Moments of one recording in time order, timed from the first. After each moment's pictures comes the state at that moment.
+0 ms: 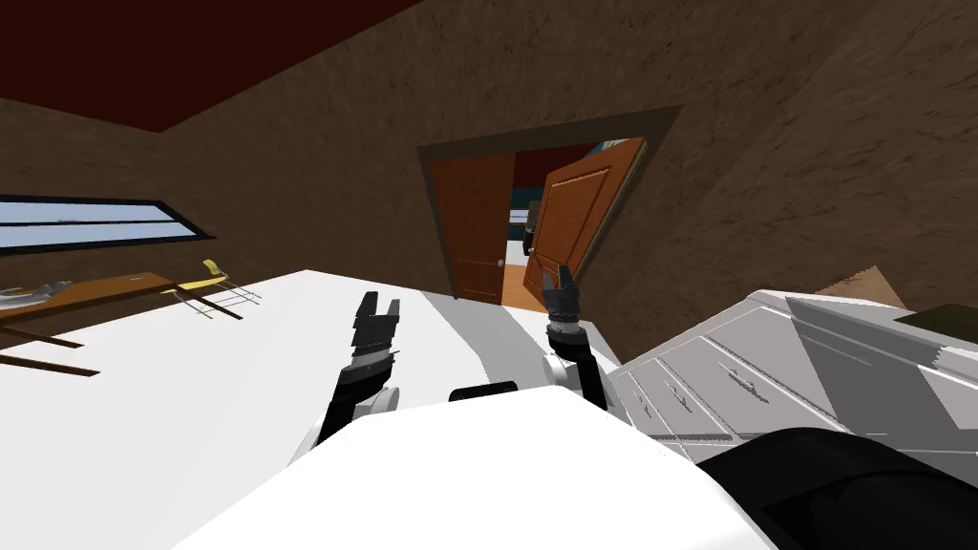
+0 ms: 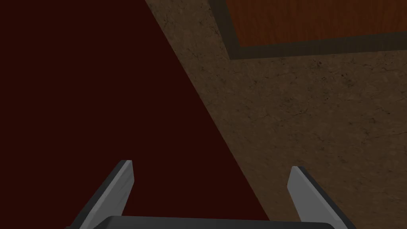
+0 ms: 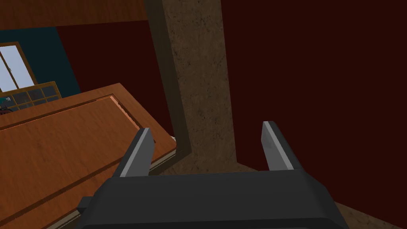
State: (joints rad) arm 0.55 0.04 0.02 -2.20 -0.07 -0.54 -0.01
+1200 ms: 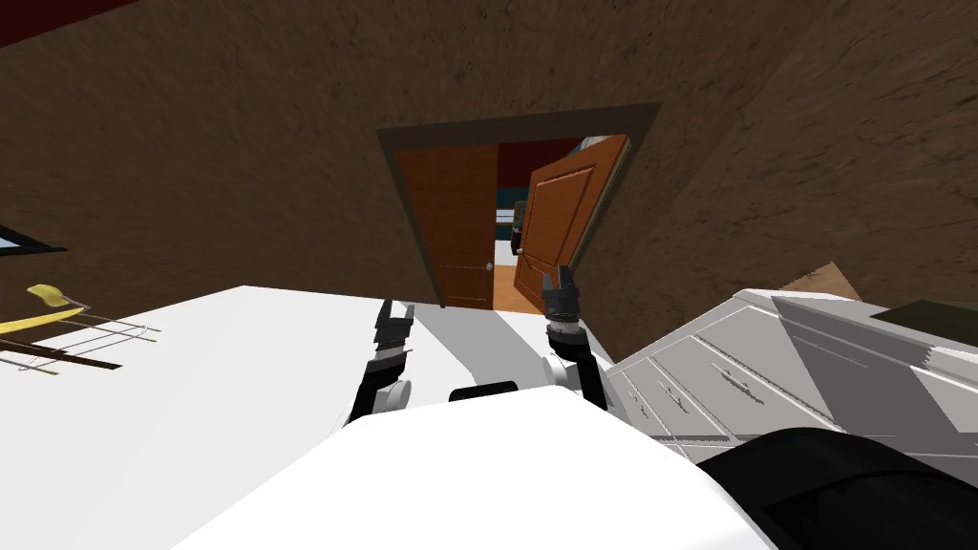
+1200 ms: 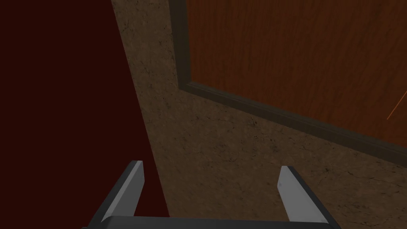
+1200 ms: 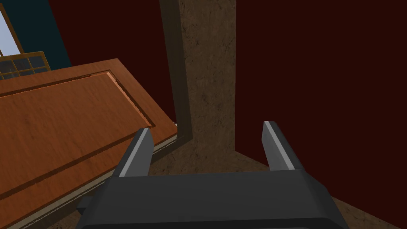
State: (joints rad) arm 0.43 0.08 0.01 -1.94 0.04 -0.59 0.19
